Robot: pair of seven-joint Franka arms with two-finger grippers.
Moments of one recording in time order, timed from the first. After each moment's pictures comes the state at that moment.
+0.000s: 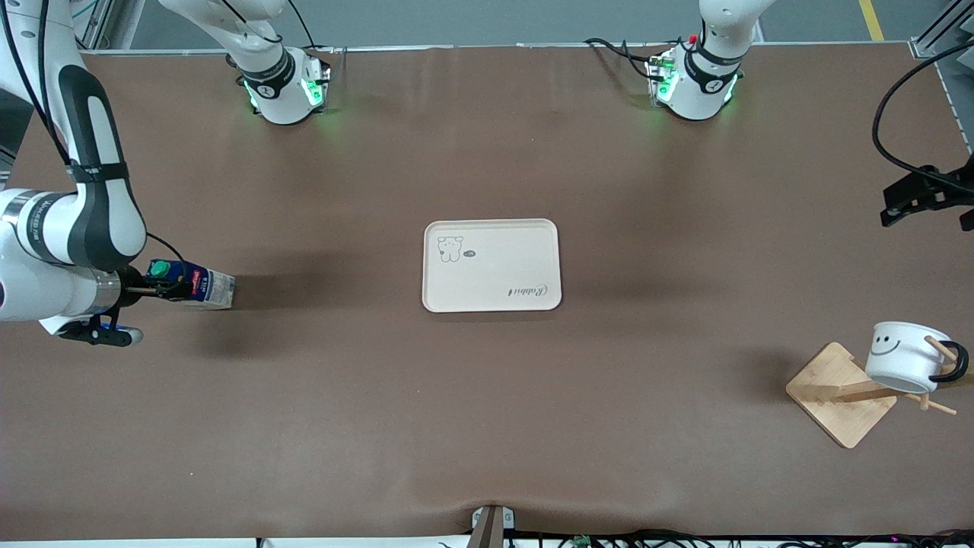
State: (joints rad) left arm 0.63 0.11 -0.69 -1.42 0.13 1.54 0.08; right arm -0.12 0.43 -0.04 -1.73 -0.04 1.82 0.01
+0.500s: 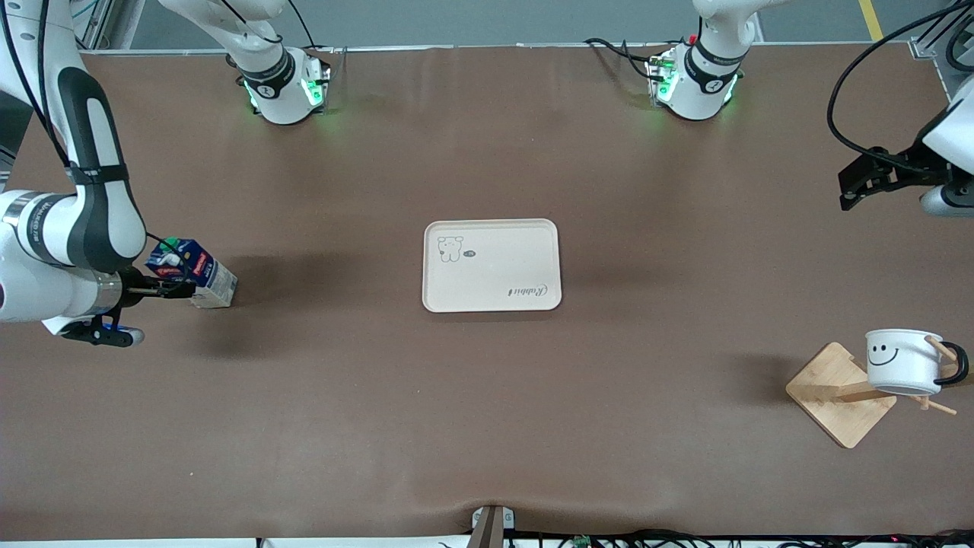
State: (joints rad) left arm 0.21 0.02 -0.32 -1.47 0.11 1.53 -0.02; right arm -0.12 0.43 -0.04 -1.73 0.01 1.82 0.01
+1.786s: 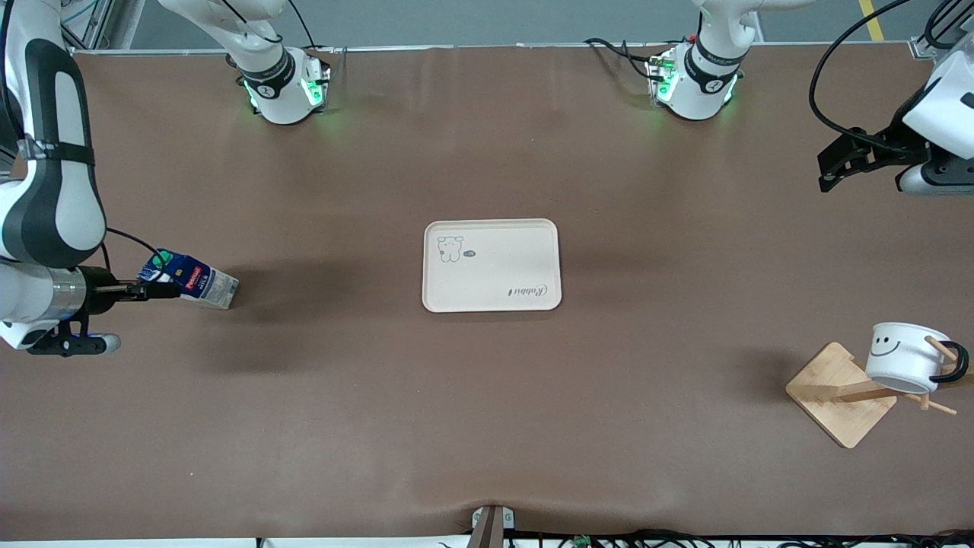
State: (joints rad) left arm 0.01 -0.03 -0.12 -1.53 0.04 1.51 -0.08; right arm -0.10 0.43 -0.02 -1.46 0.04 1.57 -0.13
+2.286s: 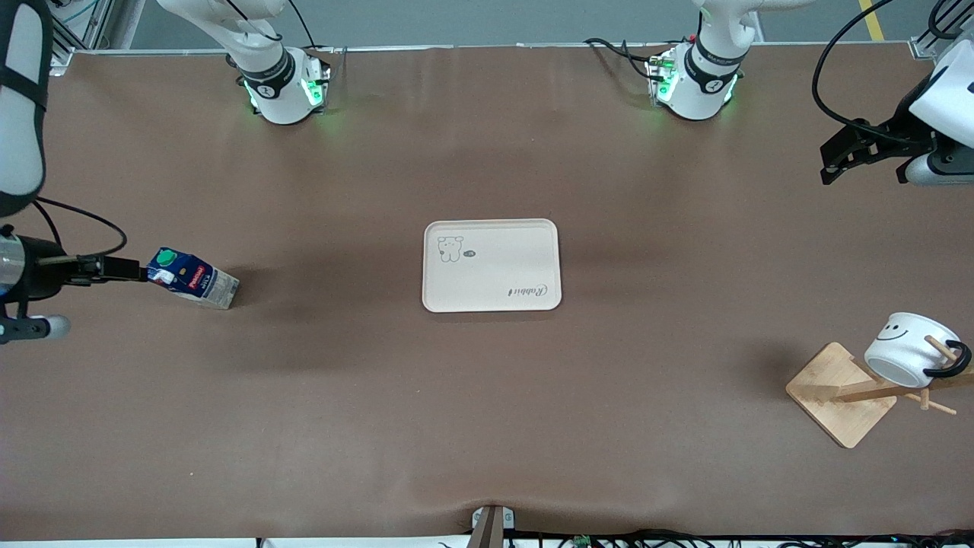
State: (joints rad) left arm 0.01 -0.06 -0.12 -1.55 0.04 1.51 -0.08; right arm -0.06 0.37 -0.01 -1.24 0.05 1.37 -0.12
